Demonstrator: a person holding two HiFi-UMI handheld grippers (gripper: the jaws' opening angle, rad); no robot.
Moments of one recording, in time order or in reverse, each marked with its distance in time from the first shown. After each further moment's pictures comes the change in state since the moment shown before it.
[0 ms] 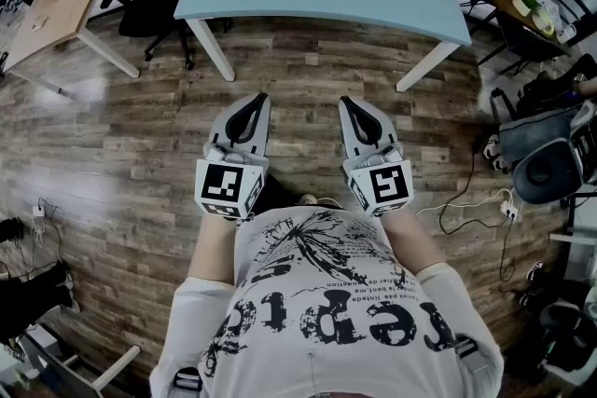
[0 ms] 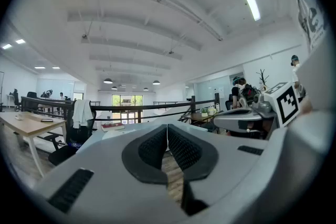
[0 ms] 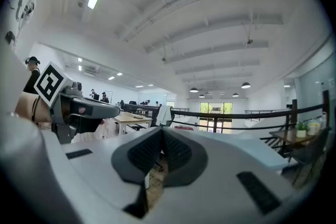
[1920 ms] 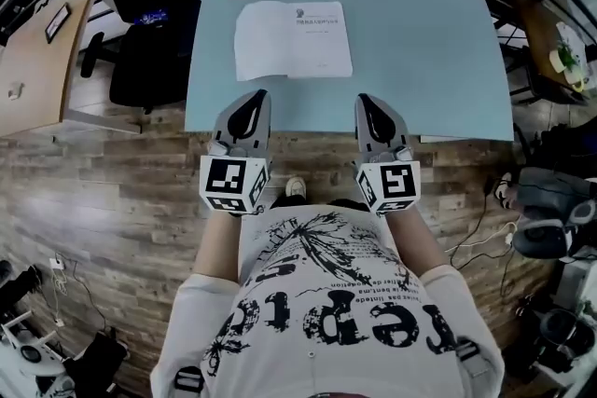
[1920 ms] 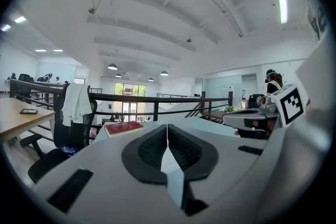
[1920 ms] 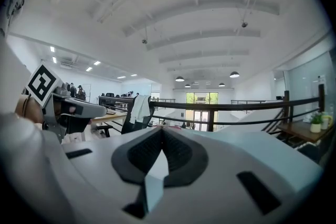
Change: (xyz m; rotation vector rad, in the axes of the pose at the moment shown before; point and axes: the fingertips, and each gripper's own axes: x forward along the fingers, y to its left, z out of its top) left arm 0.379 0.376 -0.010 -0.099 0.083 -0.006; right arm 0.485 -0.172 -0.027 0.057 0.109 -0.168
